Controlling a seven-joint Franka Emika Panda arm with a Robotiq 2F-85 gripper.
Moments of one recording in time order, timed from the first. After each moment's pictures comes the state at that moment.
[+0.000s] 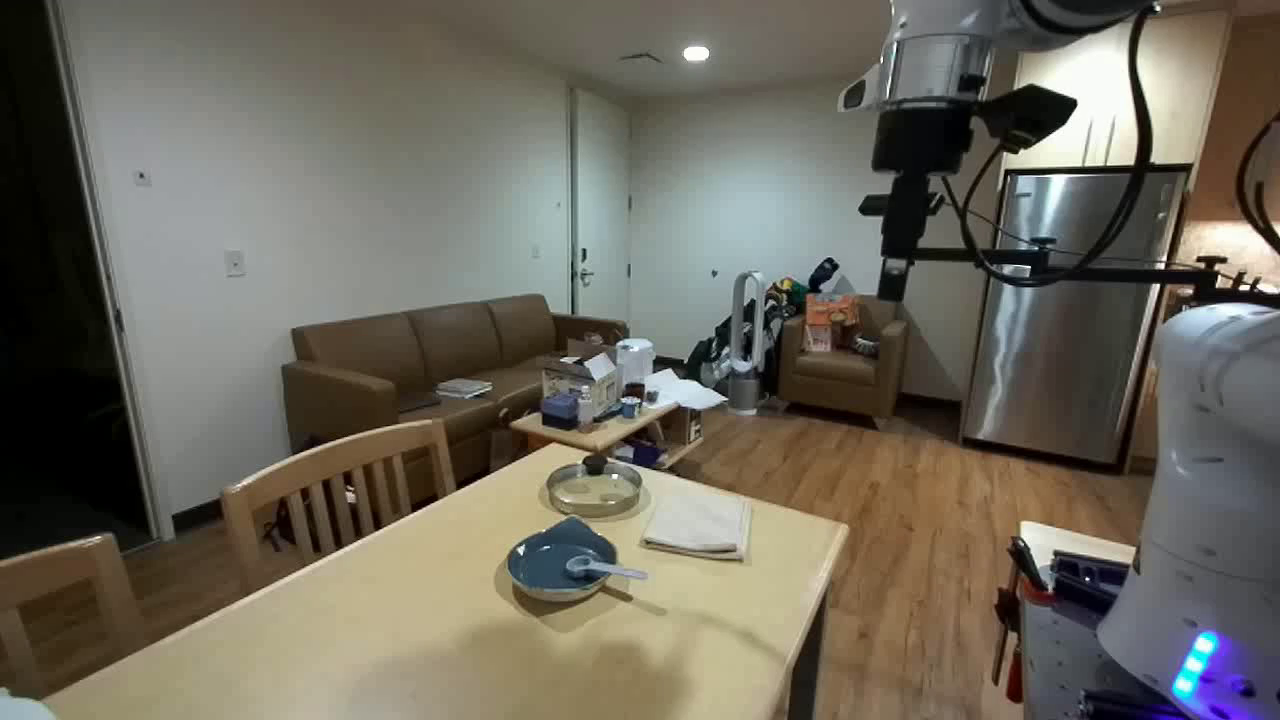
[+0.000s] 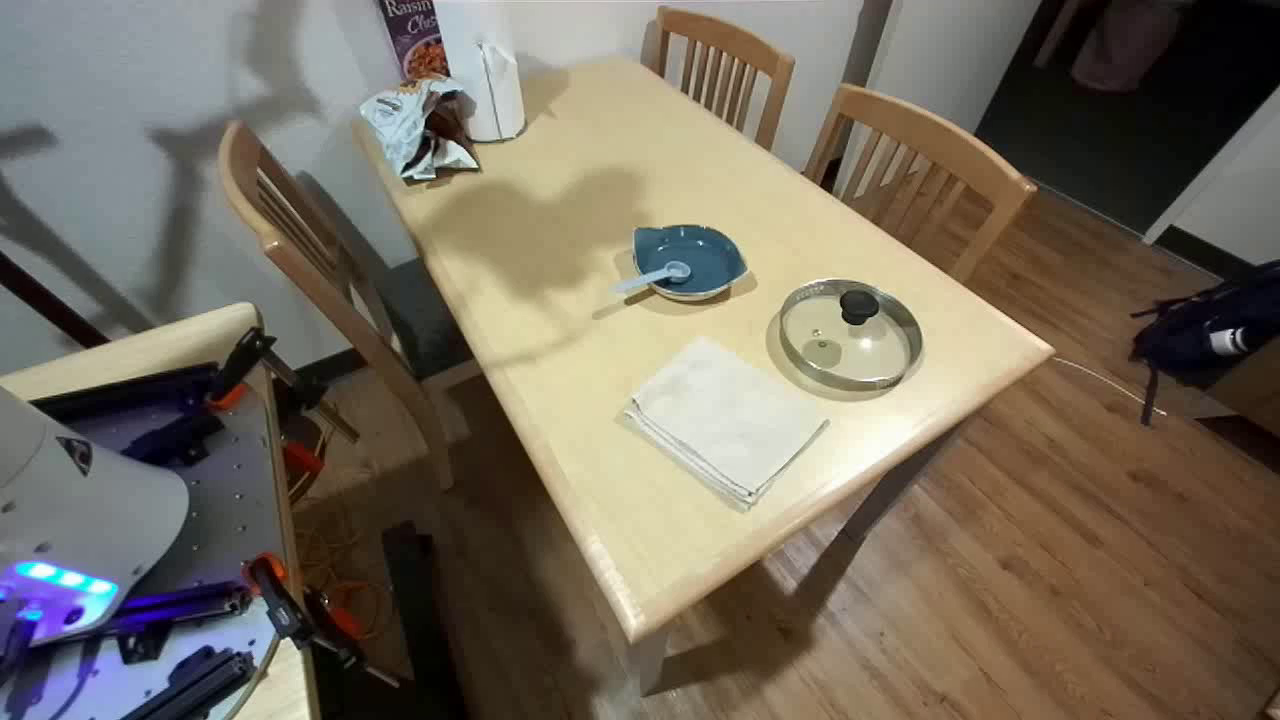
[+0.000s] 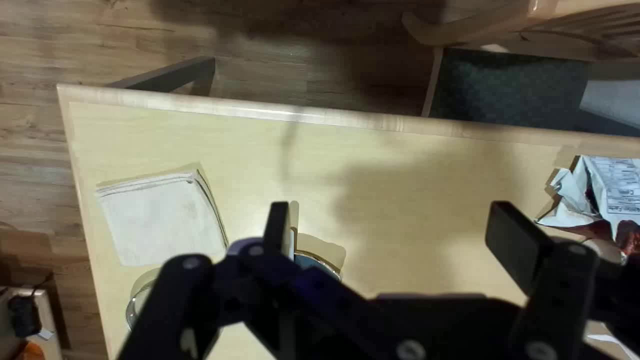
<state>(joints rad) 0.17 -0.73 0.26 -2.40 0.15 1.74 0.24</state>
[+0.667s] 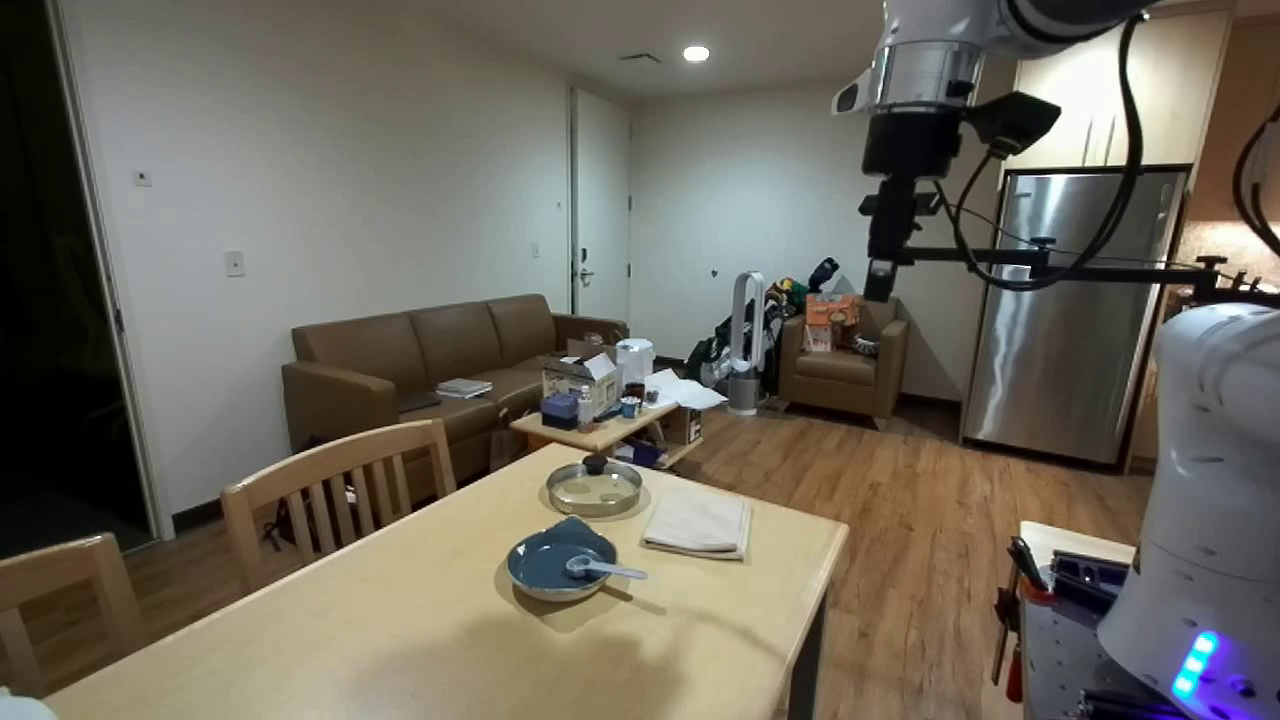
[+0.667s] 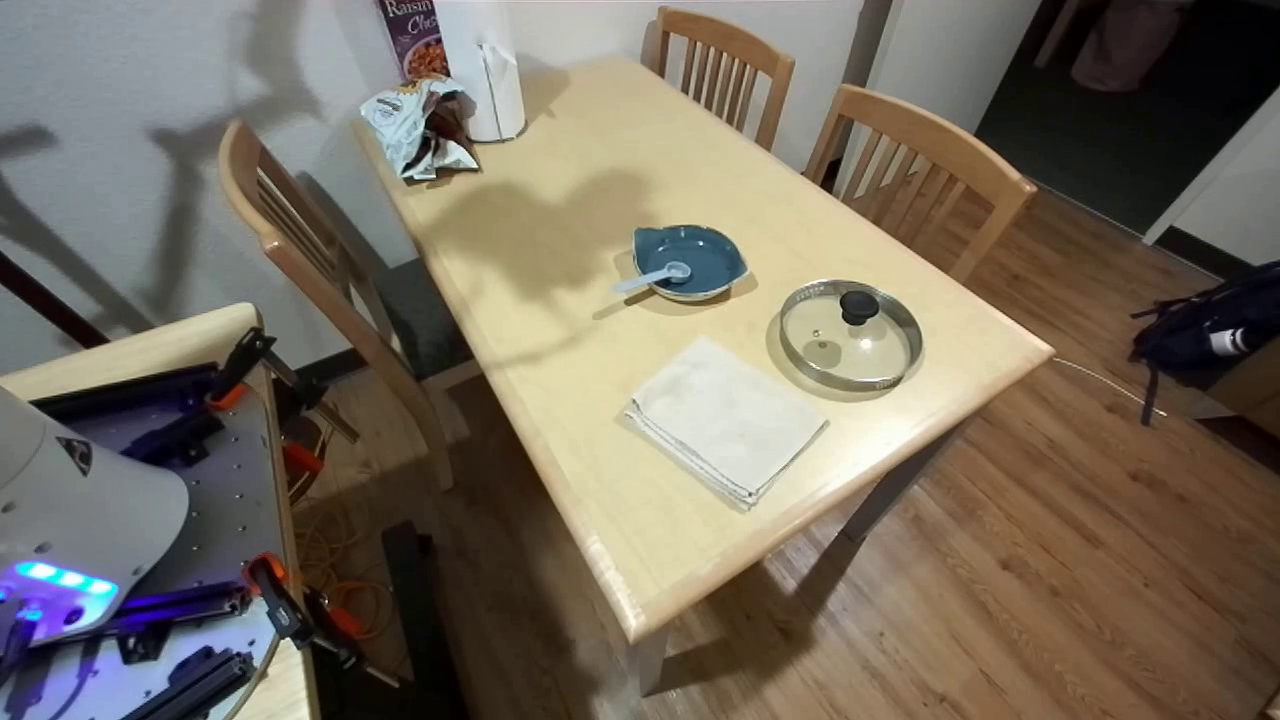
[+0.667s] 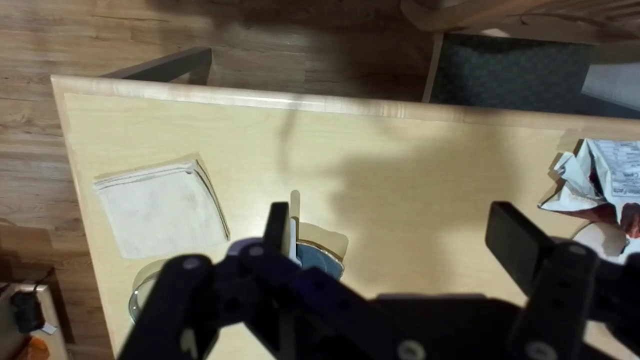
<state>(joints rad) 0.16 -0.71 0.25 -2.40 0.15 1.79 0.24</state>
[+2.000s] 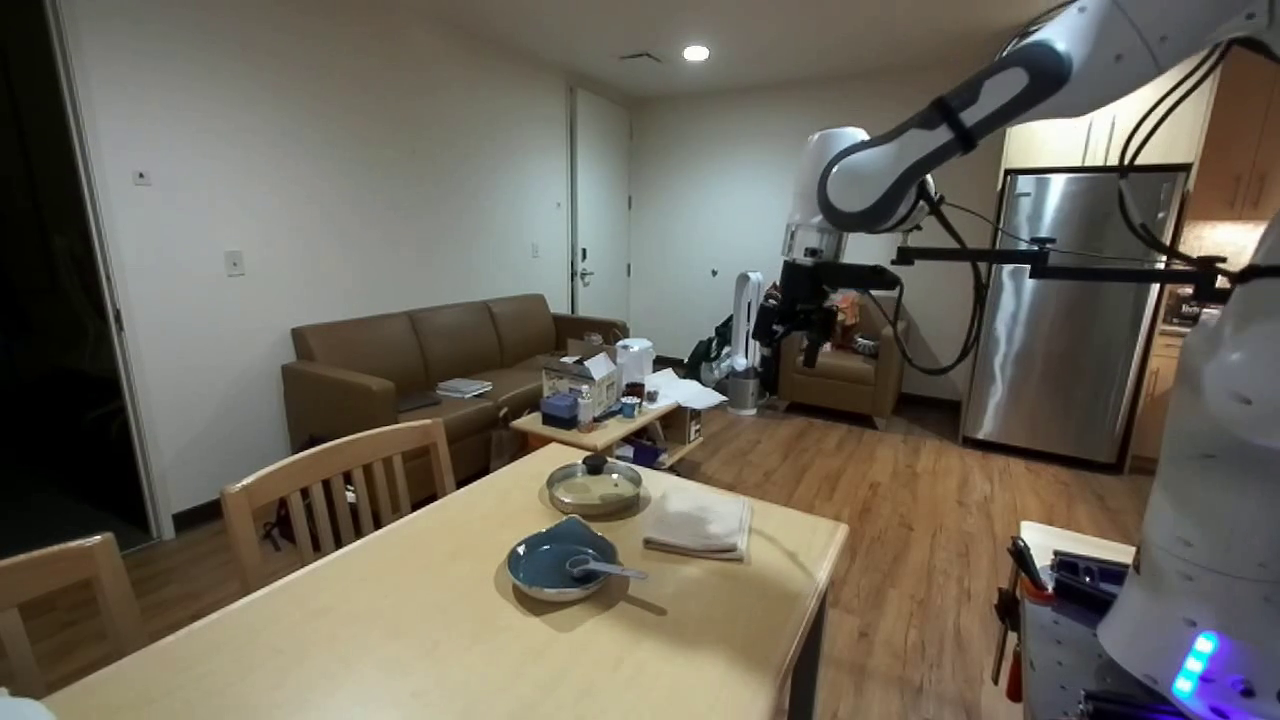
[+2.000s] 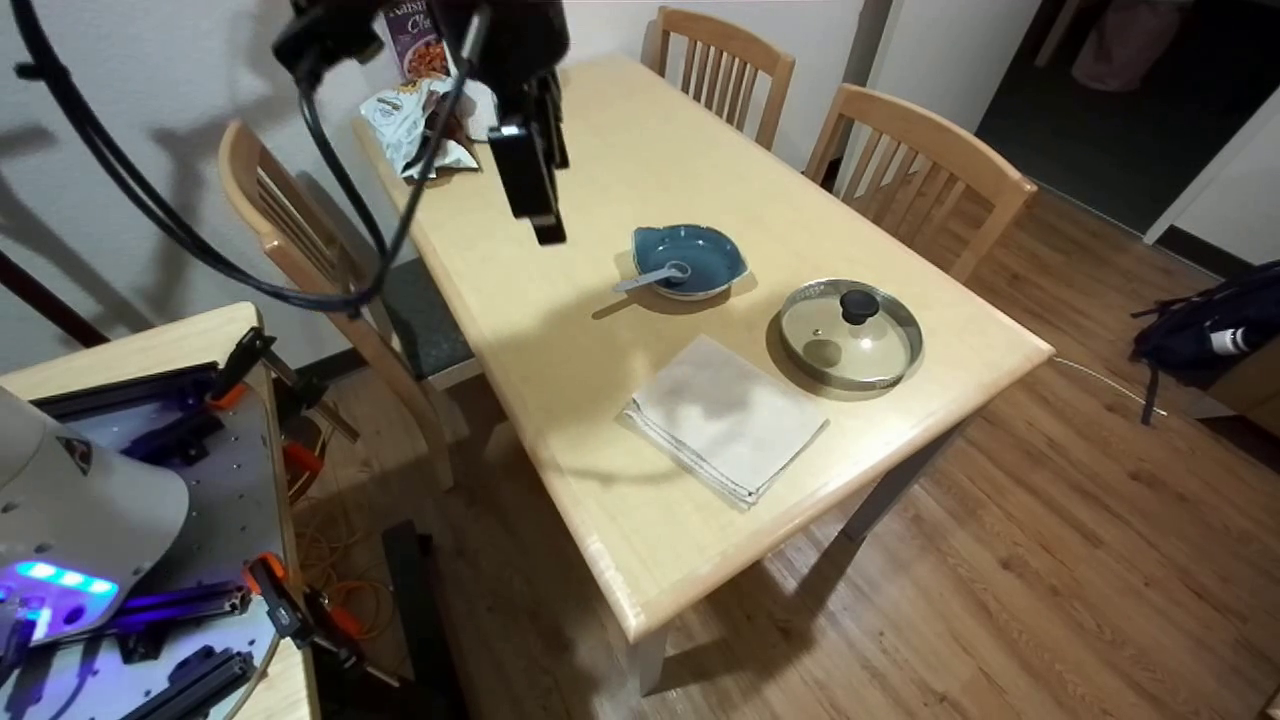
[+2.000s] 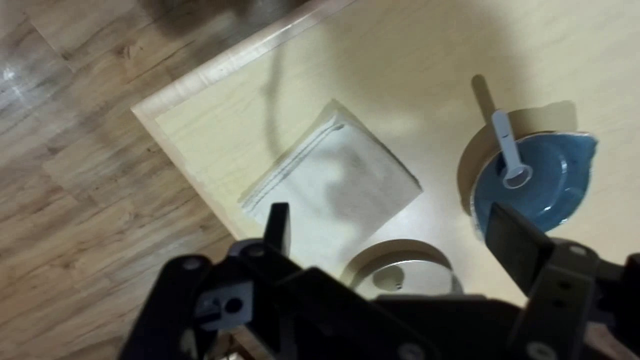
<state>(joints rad) -0.14 -0.23 -0.02 -2.44 0.04 2.32 0.31</state>
